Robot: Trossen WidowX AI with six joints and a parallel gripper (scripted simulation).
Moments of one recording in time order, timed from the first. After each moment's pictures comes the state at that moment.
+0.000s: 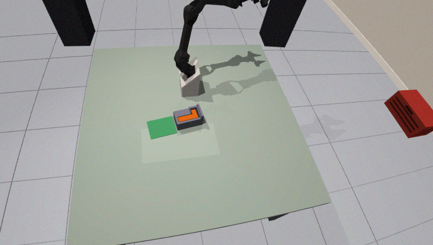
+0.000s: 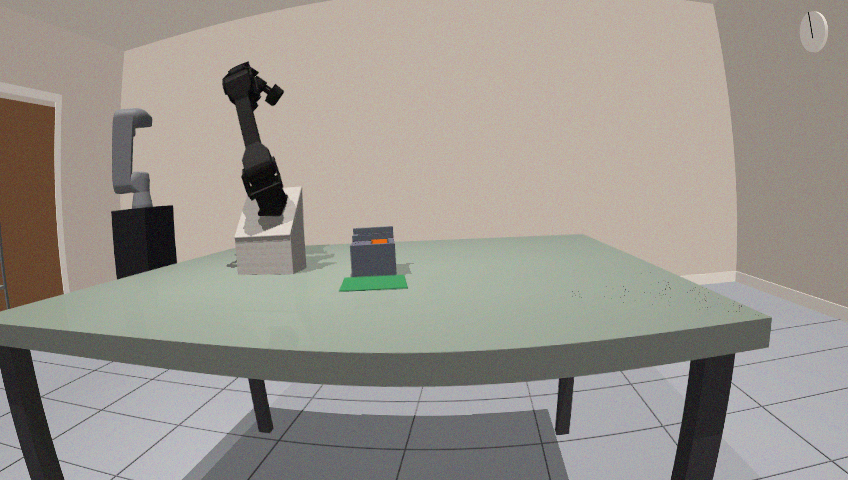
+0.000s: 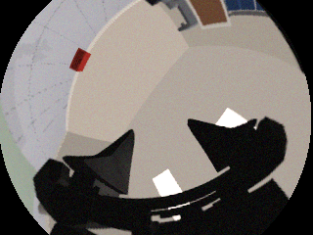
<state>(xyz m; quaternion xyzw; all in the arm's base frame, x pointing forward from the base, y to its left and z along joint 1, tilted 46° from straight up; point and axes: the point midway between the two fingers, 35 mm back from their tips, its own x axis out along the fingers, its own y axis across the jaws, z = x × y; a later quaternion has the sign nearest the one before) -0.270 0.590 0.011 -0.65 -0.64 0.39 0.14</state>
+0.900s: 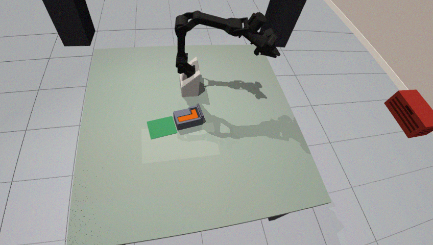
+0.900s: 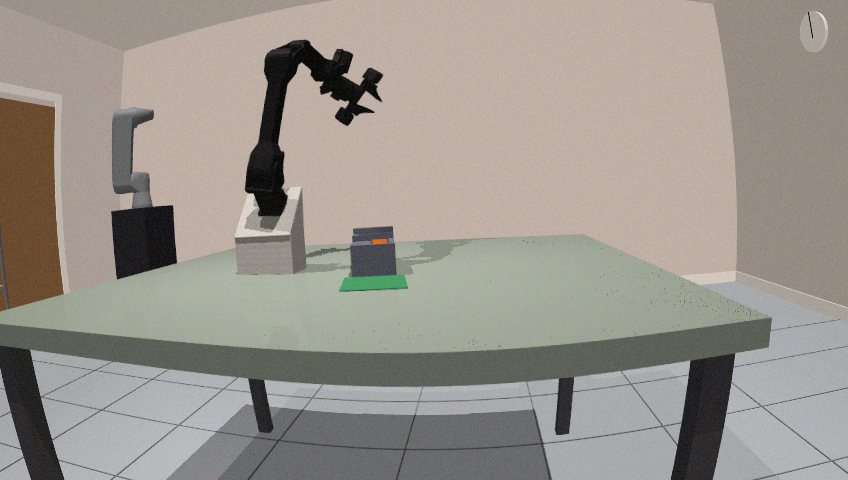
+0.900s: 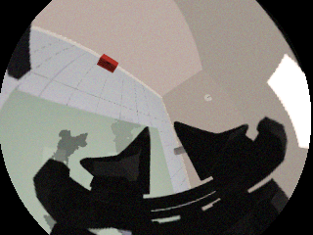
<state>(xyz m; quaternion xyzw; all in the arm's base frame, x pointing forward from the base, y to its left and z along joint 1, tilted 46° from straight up) 0.133 0.482 -0.045 -0.73 0.06 0.49 0.46</state>
